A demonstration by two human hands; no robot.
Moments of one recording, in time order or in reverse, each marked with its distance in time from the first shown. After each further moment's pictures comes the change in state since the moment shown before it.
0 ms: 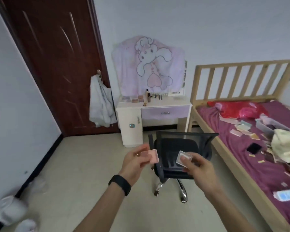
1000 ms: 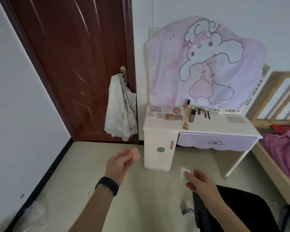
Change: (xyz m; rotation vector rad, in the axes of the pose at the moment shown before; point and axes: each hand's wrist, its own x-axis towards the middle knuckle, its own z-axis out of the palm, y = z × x) left_hand 0.521 0.182 -0.300 -0.209 0.373 -0.031; right_hand 0.504 0.037 0.382 -0.038 -0.241 0.294
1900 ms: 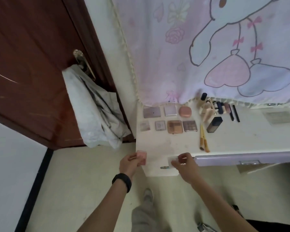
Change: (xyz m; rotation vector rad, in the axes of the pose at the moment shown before) left_hand 0.495 -0.041 0.115 0.637 0.155 -0.307; right_hand 0.511 -0.003 0.083 -0.290 0.087 0.255
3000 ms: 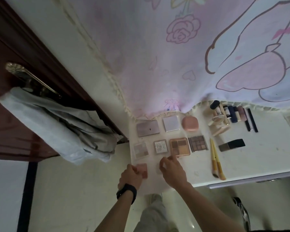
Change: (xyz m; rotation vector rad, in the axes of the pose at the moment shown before) left_hand 0.178 0.043 0.048 0.907 -0.046 -0.033; right_hand 0.191 -0.036 0.079 -0.593 -0.146 -0.078
